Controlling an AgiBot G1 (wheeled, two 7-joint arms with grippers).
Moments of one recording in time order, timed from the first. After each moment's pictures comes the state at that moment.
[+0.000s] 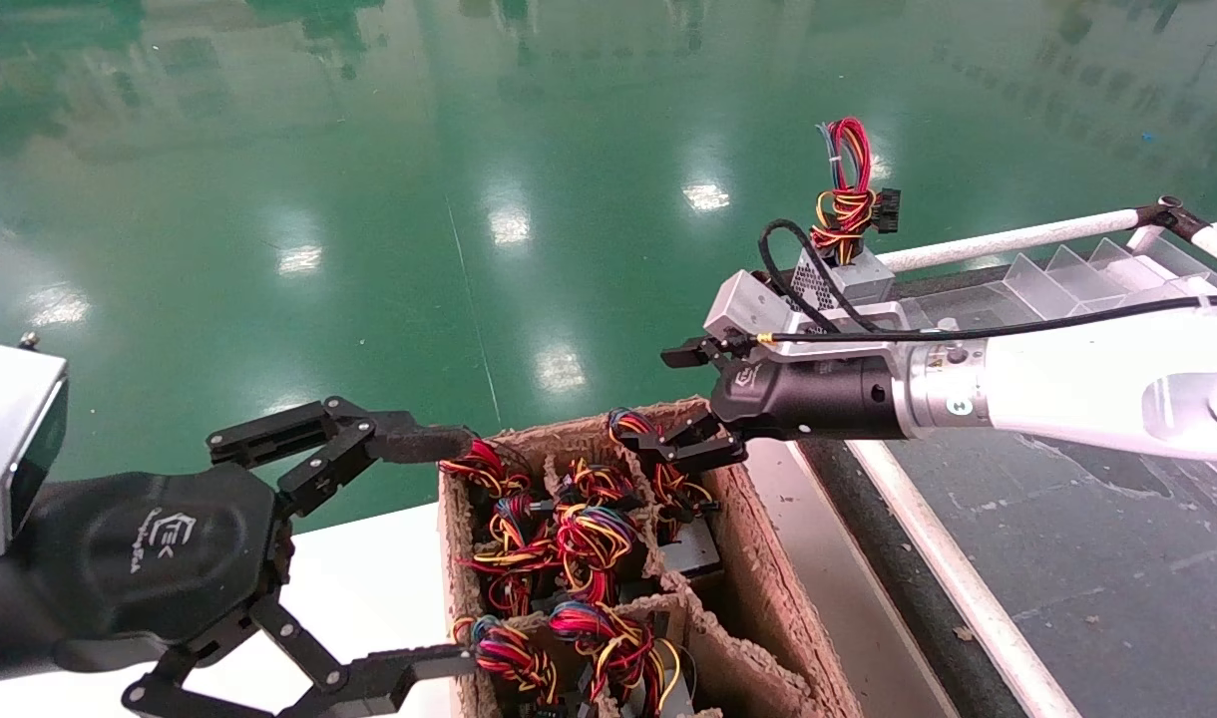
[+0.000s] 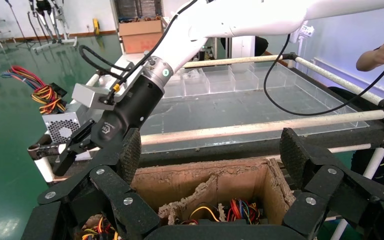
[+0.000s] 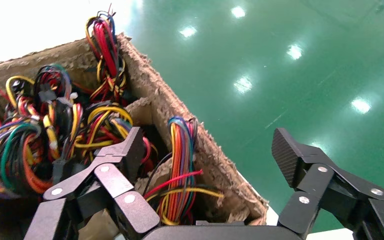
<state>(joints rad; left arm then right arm) -1.08 0.60 0.33 -1.28 0.72 1.49 -0.18 1.70 -1.23 -0.60 0.14 -1.38 -1.31 -0.23</state>
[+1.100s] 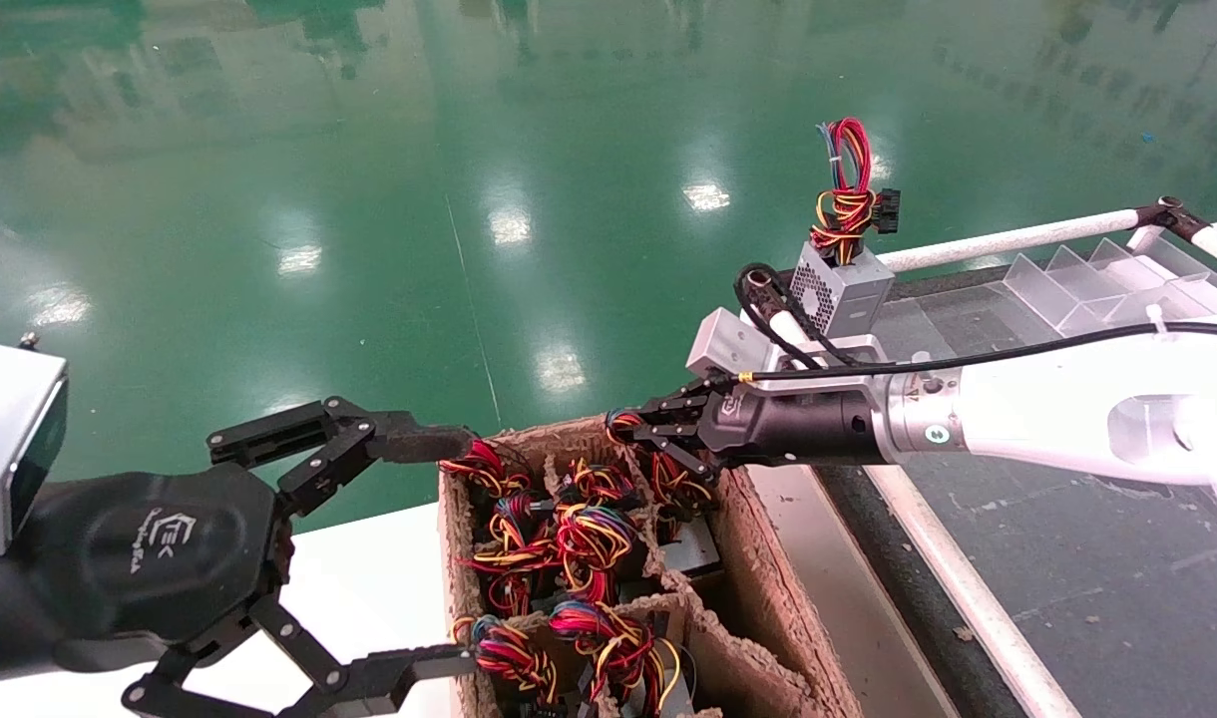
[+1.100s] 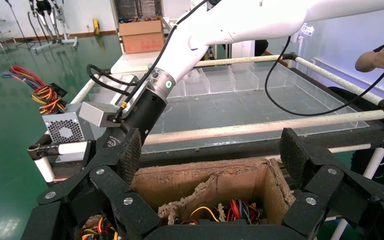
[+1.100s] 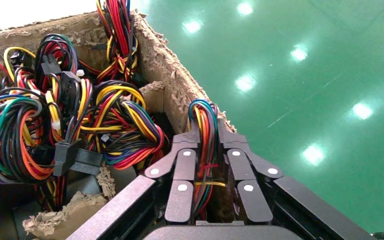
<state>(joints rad) -1.08 0.60 0.33 -1.28 0.72 1.49 -0.18 1.70 -1.28 -0.60 0.02 -1.38 -1.29 -0.37</state>
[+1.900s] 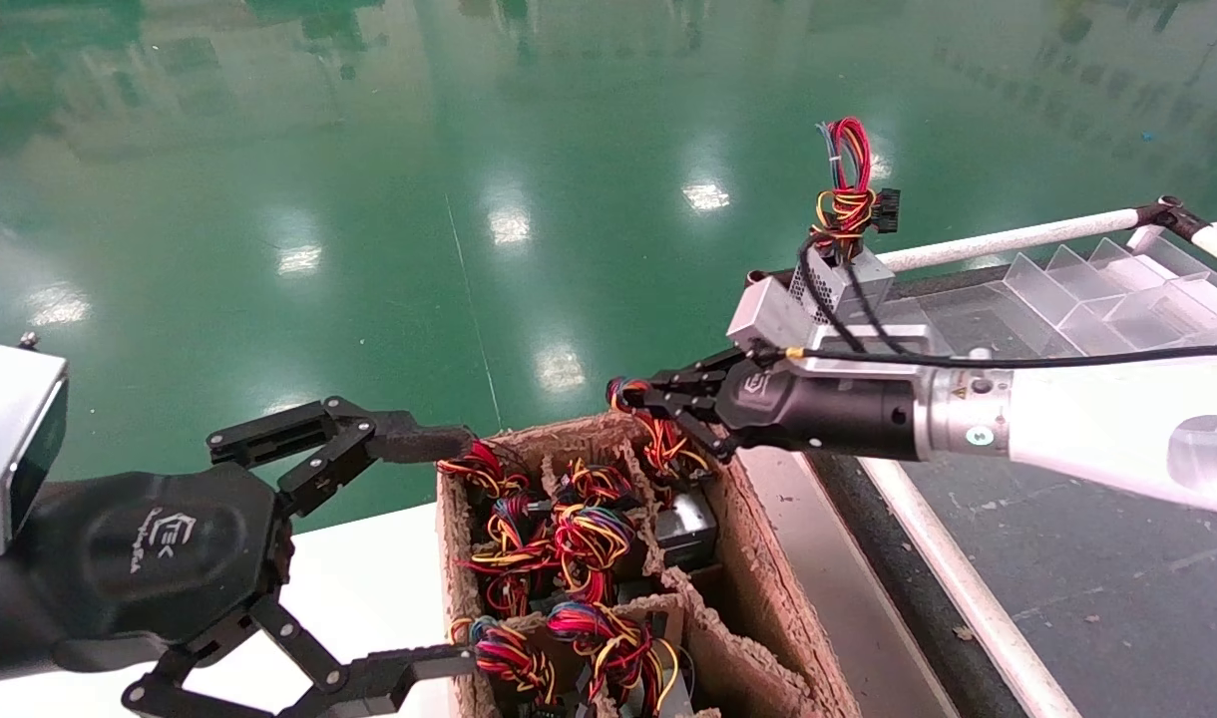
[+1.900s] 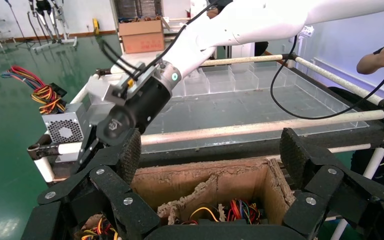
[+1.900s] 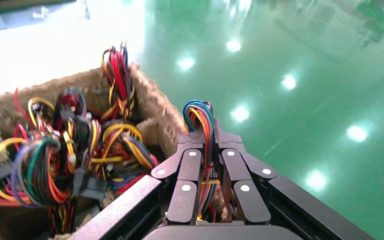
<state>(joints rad) -1.08 0.60 0.33 -1.28 0.72 1.49 -0.18 1.69 -1.22 -0.52 0.01 -1.26 -1.37 -0.41</state>
